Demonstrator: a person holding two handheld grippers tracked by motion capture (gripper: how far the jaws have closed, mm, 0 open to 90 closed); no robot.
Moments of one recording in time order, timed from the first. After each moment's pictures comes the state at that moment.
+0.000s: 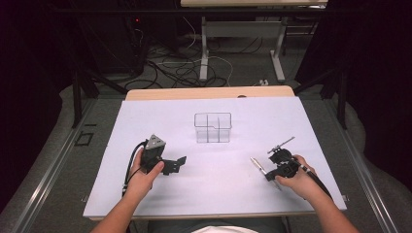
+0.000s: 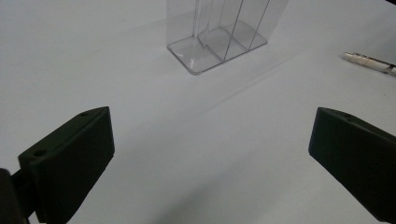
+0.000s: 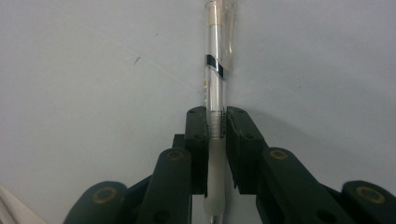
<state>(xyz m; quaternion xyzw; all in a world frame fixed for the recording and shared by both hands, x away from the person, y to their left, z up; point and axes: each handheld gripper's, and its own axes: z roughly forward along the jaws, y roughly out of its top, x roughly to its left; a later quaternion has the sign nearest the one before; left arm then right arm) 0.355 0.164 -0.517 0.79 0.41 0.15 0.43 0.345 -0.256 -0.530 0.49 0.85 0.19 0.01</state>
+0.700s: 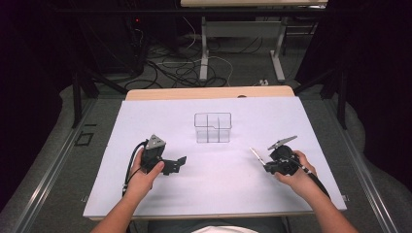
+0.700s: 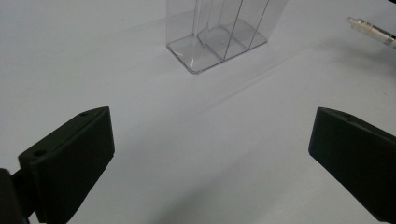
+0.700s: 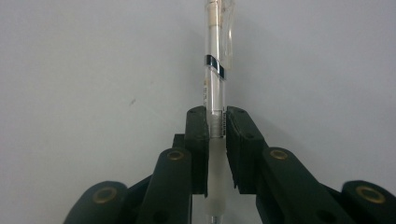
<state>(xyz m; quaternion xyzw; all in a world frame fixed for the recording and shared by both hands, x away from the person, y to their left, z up) 0.356 0.164 -0.518 0.79 0.41 0.14 0.43 0.344 -0.251 -0.517 0.46 0.85 0.25 0.10</state>
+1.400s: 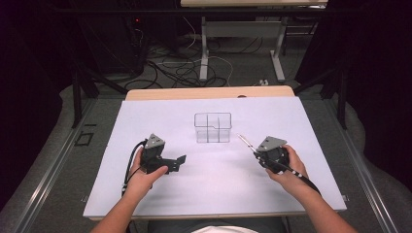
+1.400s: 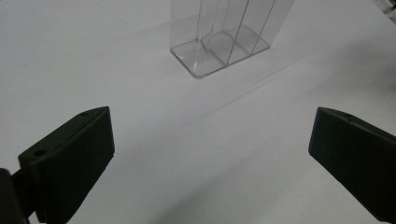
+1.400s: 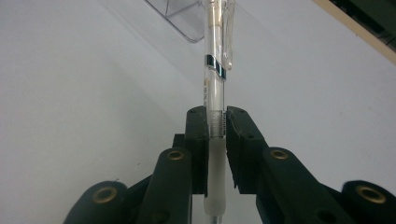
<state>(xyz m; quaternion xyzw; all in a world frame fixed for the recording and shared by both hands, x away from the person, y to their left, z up) 0.357 0.165 -0.516 0.79 0.41 0.15 0.43 0.343 -0.219 -0.506 0.32 0.86 0.29 0.27</state>
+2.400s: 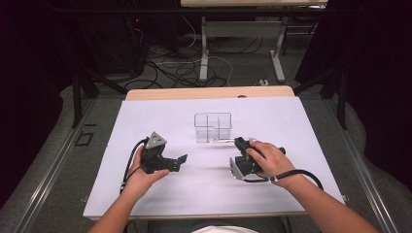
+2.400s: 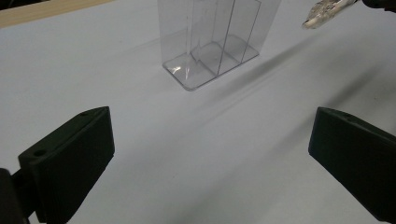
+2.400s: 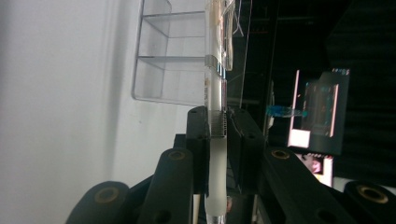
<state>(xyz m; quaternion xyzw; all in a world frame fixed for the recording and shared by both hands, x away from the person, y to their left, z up) 0.355 0.161 -0.505 0.80 0.38 0.16 0.44 0.334 -0.151 -0.508 -0.13 0.82 0.11 0.56</state>
